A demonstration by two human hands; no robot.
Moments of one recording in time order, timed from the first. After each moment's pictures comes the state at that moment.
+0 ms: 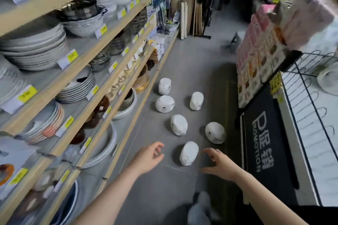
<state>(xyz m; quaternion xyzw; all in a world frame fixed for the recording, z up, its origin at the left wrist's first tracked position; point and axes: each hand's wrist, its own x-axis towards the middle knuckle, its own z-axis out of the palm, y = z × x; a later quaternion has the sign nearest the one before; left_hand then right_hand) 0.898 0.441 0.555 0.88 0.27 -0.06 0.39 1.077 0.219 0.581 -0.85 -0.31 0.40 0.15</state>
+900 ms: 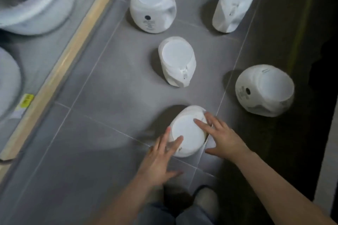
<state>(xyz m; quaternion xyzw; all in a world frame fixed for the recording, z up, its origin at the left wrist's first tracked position) 1.124 0.392 -0.035 0.90 0.23 -0.24 0.28 1.347 0.289 -0.013 -0.77 -0.51 0.39 -0.03</state>
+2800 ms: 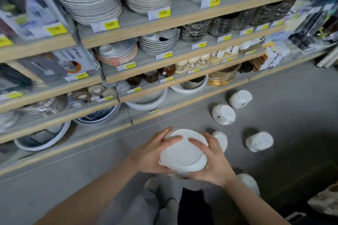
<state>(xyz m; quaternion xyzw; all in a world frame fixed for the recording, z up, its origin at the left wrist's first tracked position) 0.958 0.391 0.535 0.85 0.42 0.17 0.27 1.209 0.372 0.559 -0.52 -0.78 0.29 0.18</state>
